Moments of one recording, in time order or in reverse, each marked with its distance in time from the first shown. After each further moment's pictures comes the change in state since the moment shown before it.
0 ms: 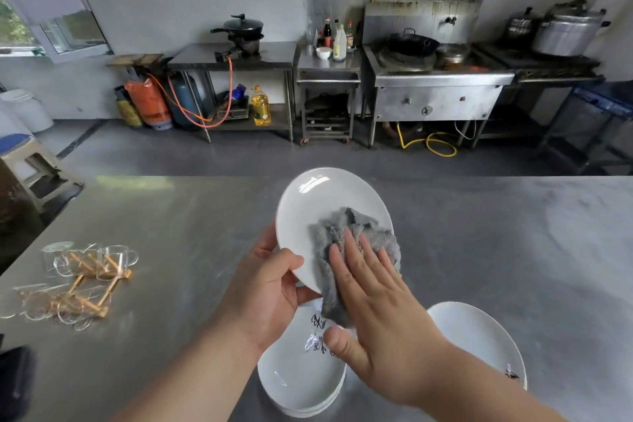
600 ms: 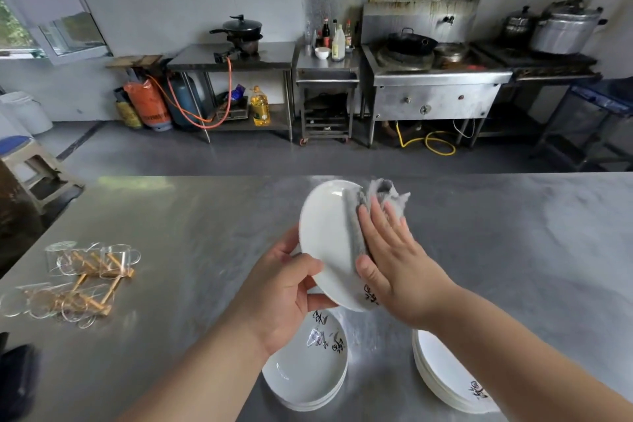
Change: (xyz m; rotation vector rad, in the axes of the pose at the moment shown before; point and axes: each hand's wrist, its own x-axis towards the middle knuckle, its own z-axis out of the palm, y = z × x) left_hand -0.006 -0.008 0.000 0.131 -0.121 -0.070; right_hand 0.026 0.039 -0.020 0.012 0.009 0.139
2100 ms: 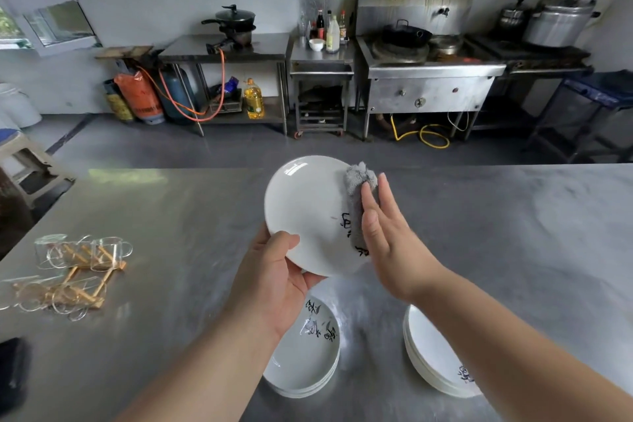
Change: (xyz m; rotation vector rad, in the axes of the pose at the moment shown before) left_hand 0.007 -0.007 0.018 -0.304 0.321 0.028; right_hand 0.010 0.002 0.002 0.481 0.160 0.150
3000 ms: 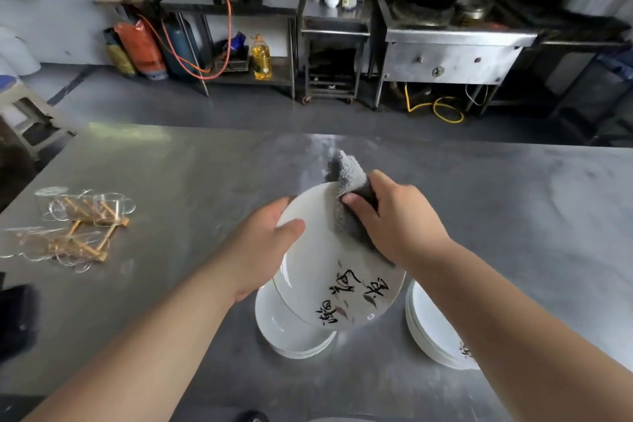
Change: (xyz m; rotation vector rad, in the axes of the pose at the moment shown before) left_hand 0.003 0.031 -0.042 1.087 -0.176 0.085; right_hand 0.023 0.006 0.020 -0.276 0.159 -0.053
